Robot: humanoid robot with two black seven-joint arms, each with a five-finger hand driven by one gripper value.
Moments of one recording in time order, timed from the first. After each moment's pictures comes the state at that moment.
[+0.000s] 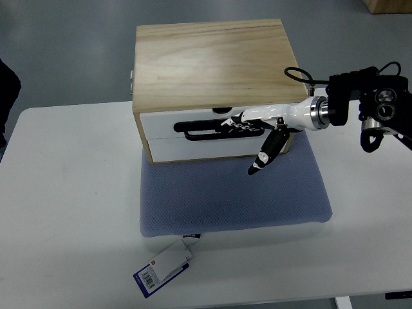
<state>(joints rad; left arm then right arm) 0.00 0.00 -0.07 -0.16 0.01 -0.02 0.08 0.91 -0.54 0.64 1.41 -1.01 0.61 -0.33</state>
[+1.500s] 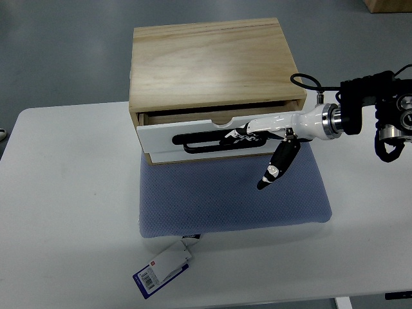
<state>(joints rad) 0.00 0.00 -0.07 -0.16 0.01 -0.02 0.08 0.88 -0.65 0.63 1.61 -0.95 0.61 -0.38</state>
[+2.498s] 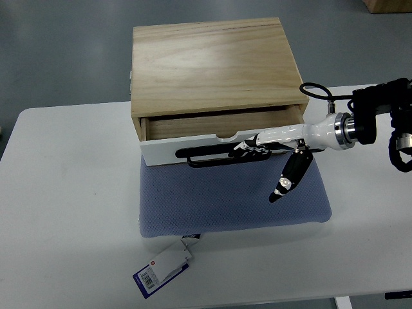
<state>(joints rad) 0.00 0.00 -0.07 -0.16 0.01 -0.02 0.08 0.86 -0.73 0.63 1.70 -0.91 0.61 -0.41</state>
